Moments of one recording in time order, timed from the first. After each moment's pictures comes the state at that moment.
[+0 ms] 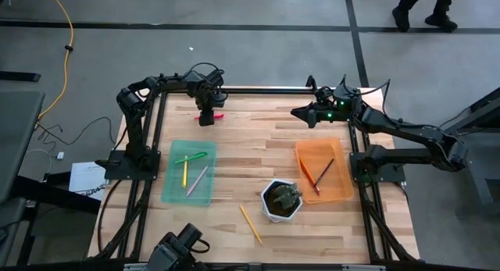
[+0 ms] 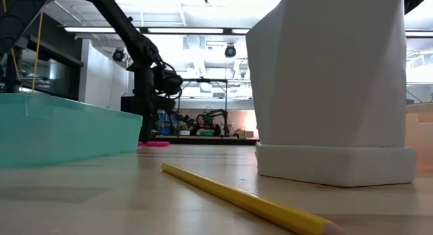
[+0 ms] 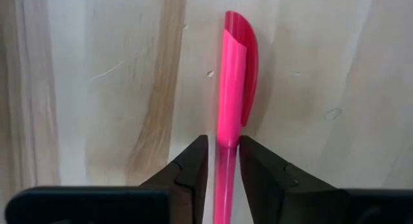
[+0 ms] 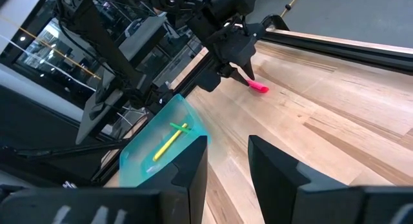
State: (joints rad) left arm 0.93 1.94 1.24 -0.84 0.09 0.67; right arm -0.58 0.98 0.62 0.07 -0.37 0.61
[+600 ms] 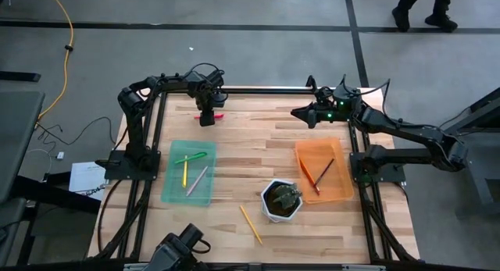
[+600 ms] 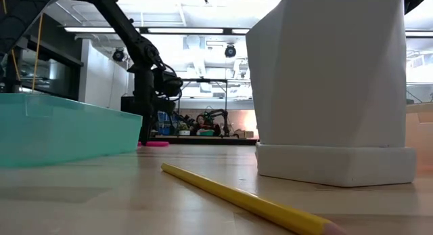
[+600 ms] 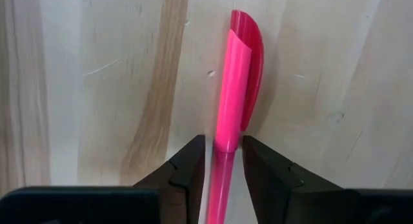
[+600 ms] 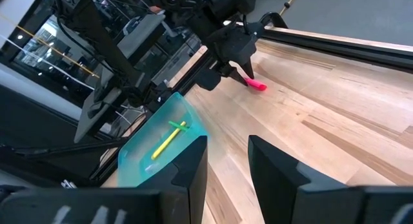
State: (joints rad) left arm 0.93 1.96 1.24 -0.84 0.10 0.65; right arm -0.58 0.98 0.62 0.06 -0.37 0.60
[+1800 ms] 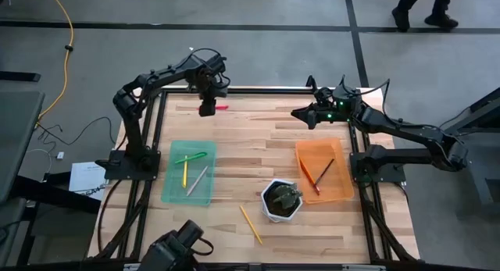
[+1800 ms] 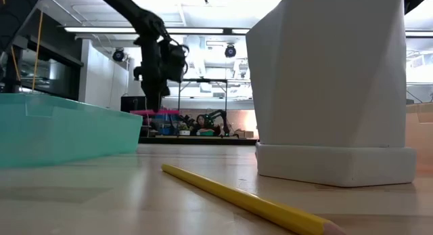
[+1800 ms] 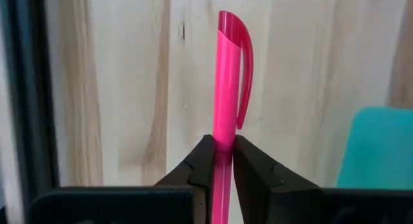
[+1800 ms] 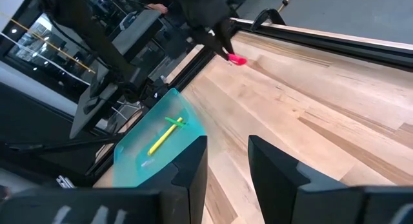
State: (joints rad) left arm 0.91 1.89 1.51 -1.13 0.20 0.74; right arm -0.58 0.98 0.62 0.04 -0.37 0.58
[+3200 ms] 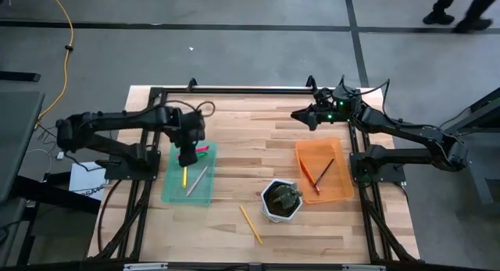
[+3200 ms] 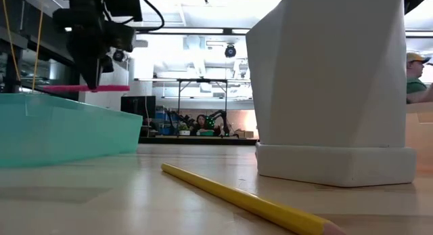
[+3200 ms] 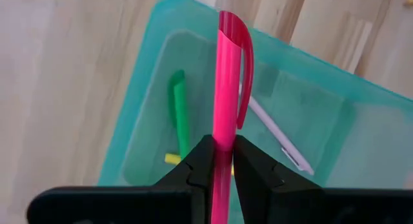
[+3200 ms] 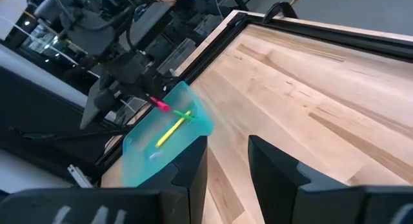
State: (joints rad) left arm 0.37 1.19 0.90 -1.07 0.14 -0.07; right arm -0.58 0.98 0.62 0.04 -0.41 0.57
